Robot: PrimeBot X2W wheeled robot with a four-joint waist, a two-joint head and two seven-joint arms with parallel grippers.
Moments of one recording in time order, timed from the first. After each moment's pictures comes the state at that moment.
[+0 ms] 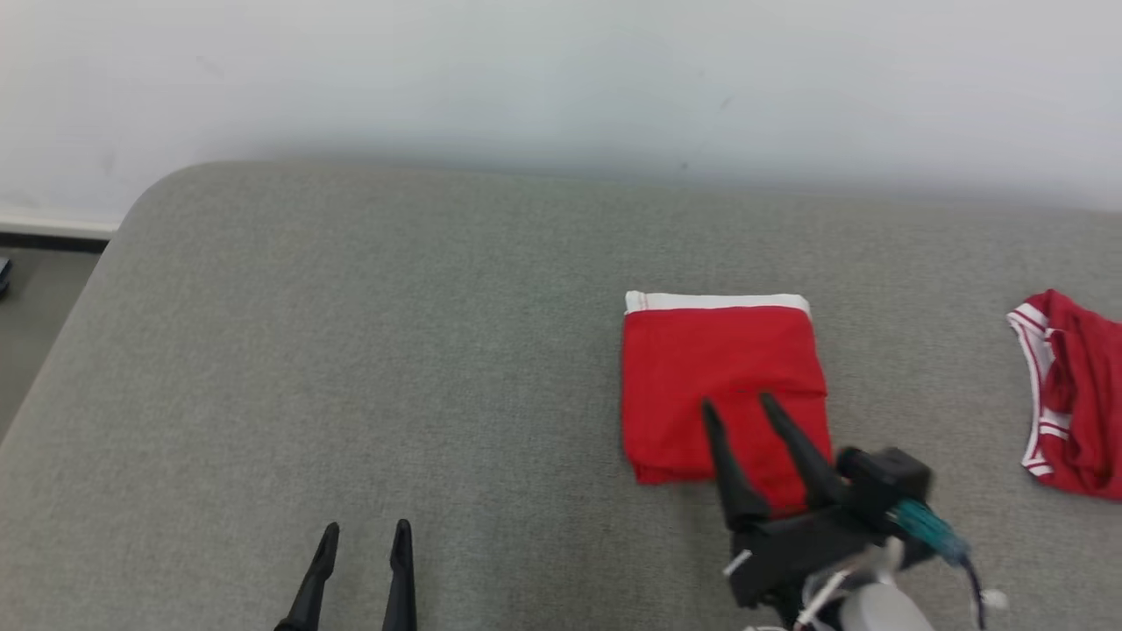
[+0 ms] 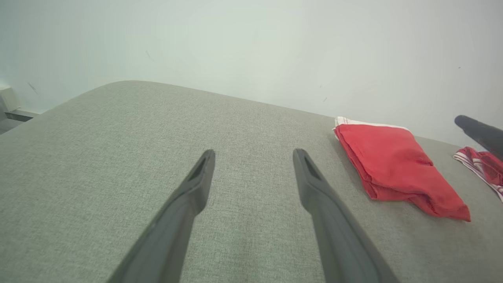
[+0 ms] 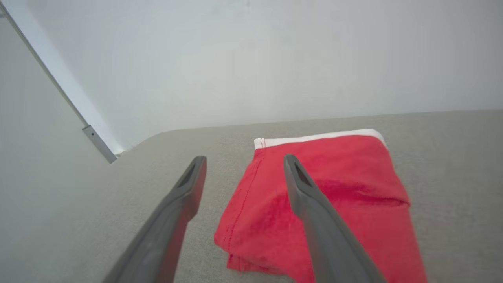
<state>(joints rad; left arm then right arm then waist) 0.08 0.05 -0.18 0.08 -0.28 -0.03 -0.26 -0.21 -0.05 0.16 0.28 0.26 0.13 -0.13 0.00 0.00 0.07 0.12</state>
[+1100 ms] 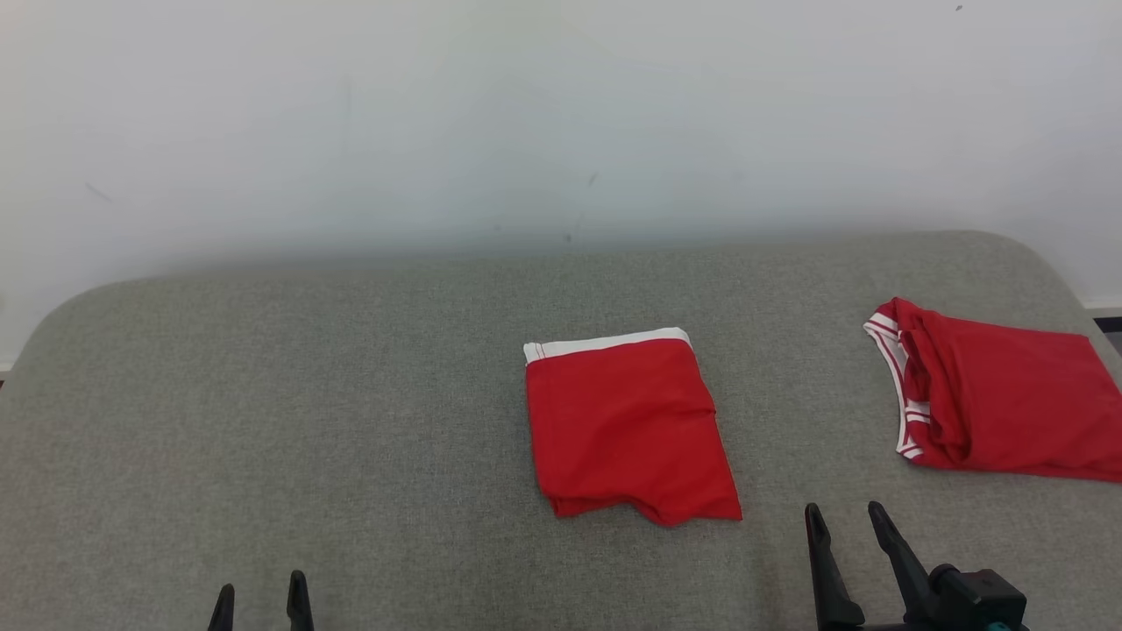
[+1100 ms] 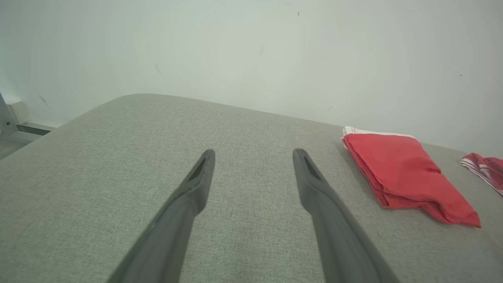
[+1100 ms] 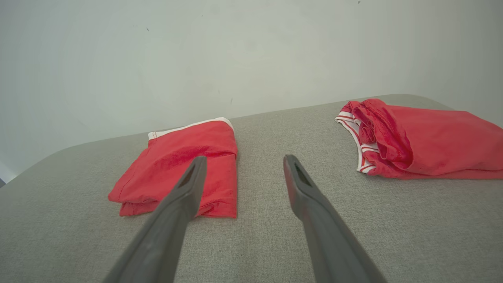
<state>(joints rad) 0.16 0.05 0.03 0.12 -0.27 -0.07 -0.26 0.08 -0.05 -0.03 0.15 0.17 0.13 -0.16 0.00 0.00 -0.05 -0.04</state>
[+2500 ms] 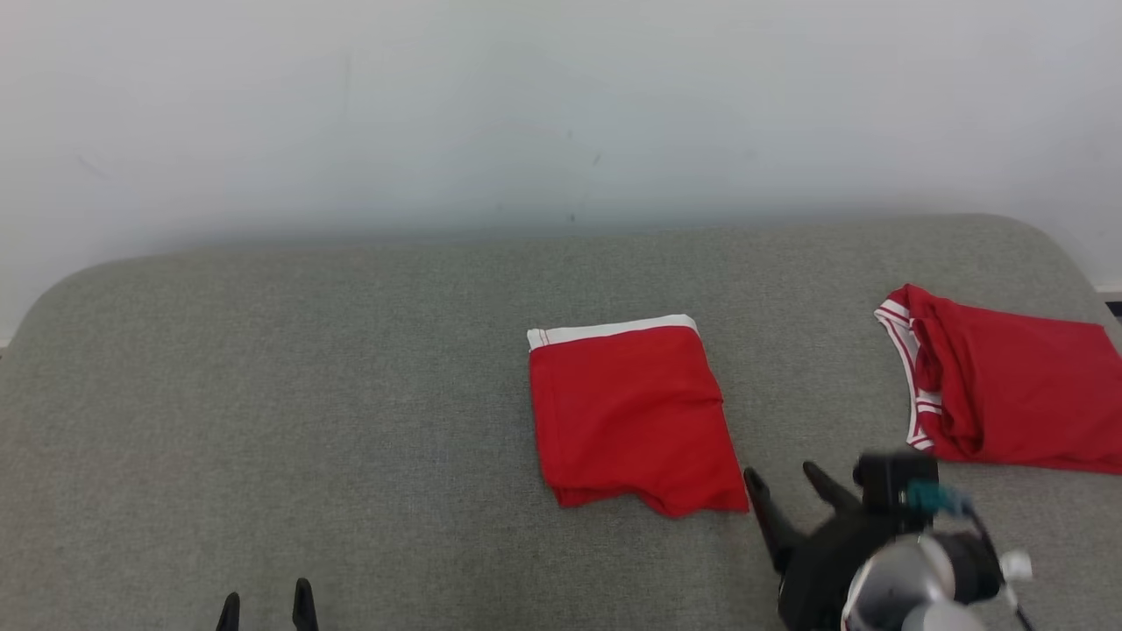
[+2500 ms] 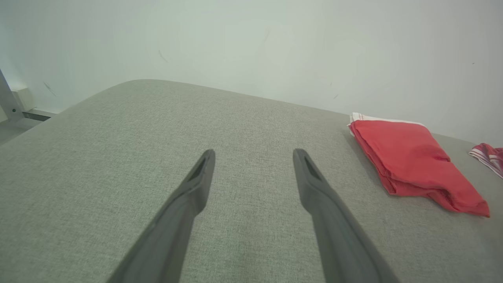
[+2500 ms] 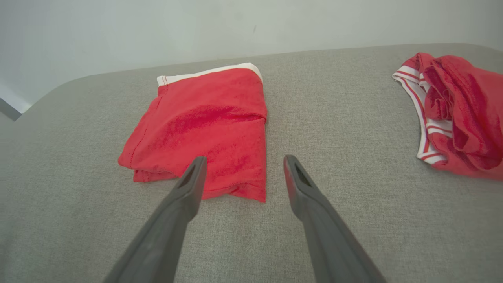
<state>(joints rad) 0.17 0.05 0.01 0.11 -0.27 -0.05 -0.26 -0.04 -0.05 0.01 0.12 0.16 0.13 0.23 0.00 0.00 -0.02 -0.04</state>
